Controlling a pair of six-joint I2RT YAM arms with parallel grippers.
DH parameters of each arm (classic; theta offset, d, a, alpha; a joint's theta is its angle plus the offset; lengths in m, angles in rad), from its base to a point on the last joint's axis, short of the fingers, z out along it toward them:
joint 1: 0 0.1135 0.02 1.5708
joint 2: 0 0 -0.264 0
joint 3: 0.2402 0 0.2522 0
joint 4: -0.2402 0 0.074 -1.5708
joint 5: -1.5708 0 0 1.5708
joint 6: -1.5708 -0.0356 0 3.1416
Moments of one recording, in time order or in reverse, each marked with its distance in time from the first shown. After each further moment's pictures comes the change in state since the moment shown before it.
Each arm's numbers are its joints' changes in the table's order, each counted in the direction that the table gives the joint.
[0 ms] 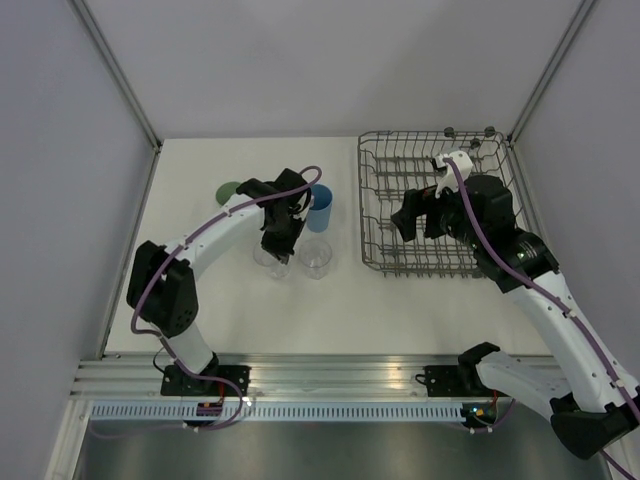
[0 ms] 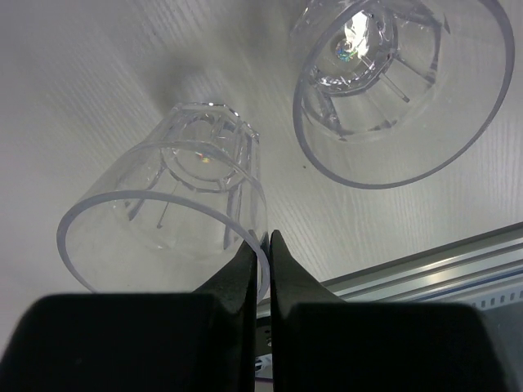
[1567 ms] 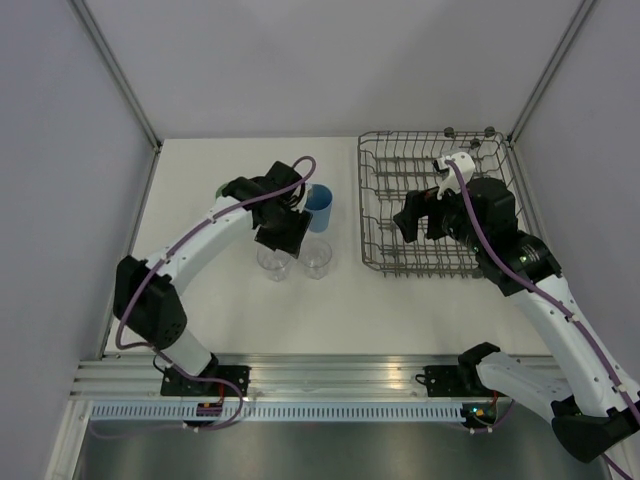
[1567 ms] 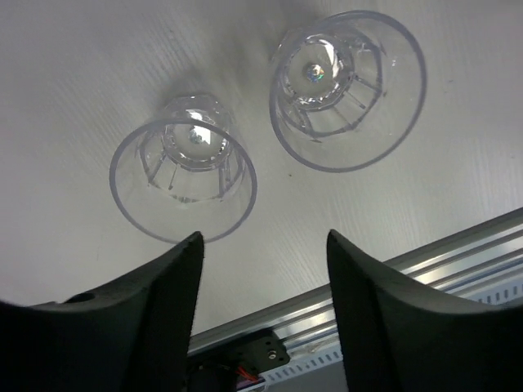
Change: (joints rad) left arm -0.004 0.047 0.033 0.022 -0.013 -0.026; right arm 0.000 0.024 -0.010 0.002 0.005 0.014
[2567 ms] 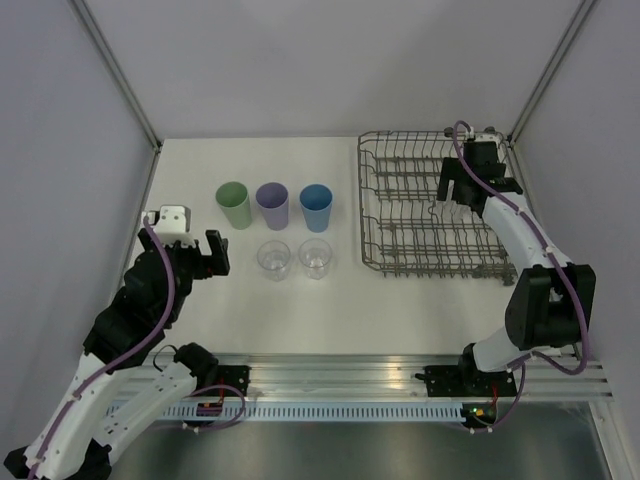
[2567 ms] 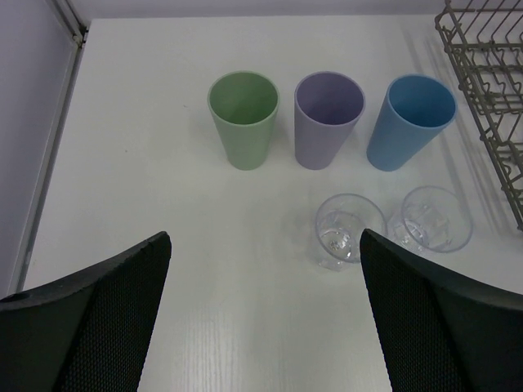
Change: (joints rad) left arm 0.000 1.101 -0.480 0.336 0.534 0.013; right arm -0.386 -0.558 0.076 0.128 -0.336 -0.035
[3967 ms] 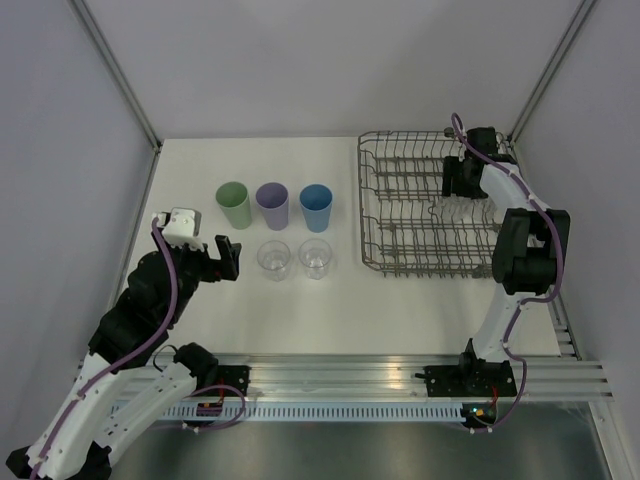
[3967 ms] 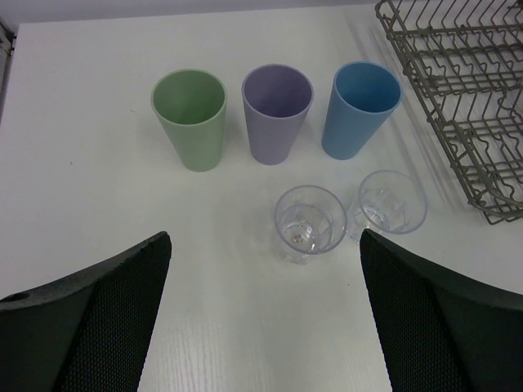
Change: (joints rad) left arm -0.001 0.023 -0.060 0.056 -0.138 0.000; right arm -0.116 -0.428 0.310 -0.102 0.225 0.133
